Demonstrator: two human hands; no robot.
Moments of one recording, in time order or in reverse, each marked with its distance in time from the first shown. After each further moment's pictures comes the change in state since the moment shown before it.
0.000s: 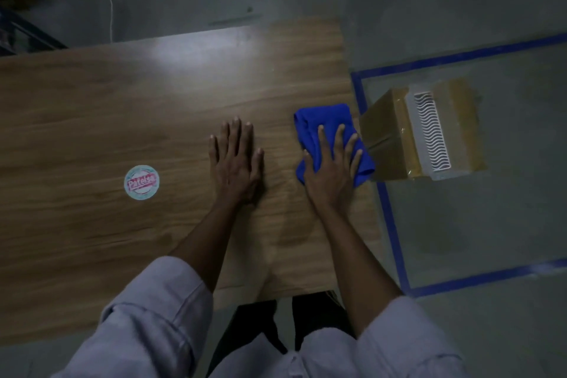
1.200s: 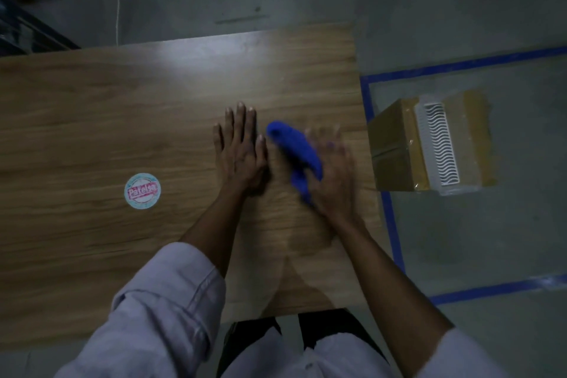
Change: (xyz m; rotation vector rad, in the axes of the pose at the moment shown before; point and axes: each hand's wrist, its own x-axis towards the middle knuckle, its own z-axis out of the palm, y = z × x) left_hand 0.049 0.006 -0.001 0.045 -0.033 -0.066; right_hand 0.027 -0.011 -0.020 0.372 -0.020 -0.343
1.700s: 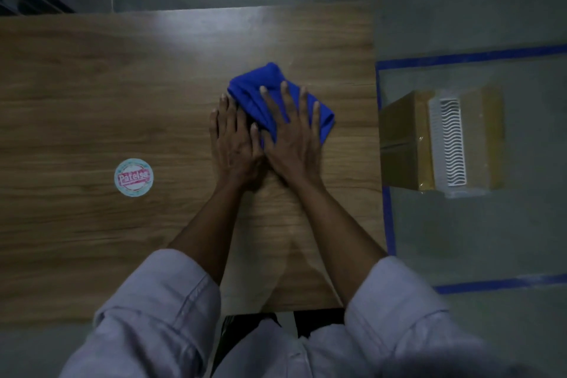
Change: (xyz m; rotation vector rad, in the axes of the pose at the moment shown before) left_hand 0.003 -0.004 0.011 -0.136 0.205 -0.063; right_hand 0.062 -0.039 0.063 -0.405 -0.183 -0.056
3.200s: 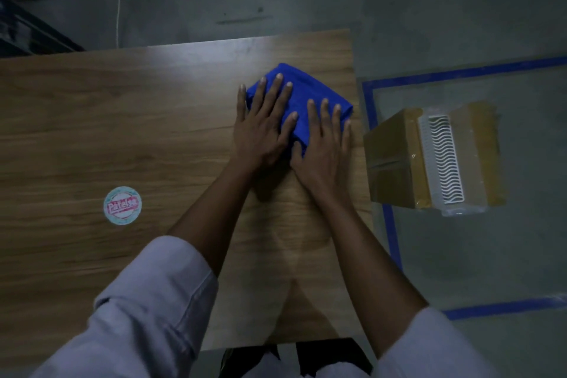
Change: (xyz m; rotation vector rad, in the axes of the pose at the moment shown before) left_hand 0.072 0.067 0.009 0.152 -0.318 0.320; right_hand 0.004 0.065 -0.035 0.118 0.060 0.193
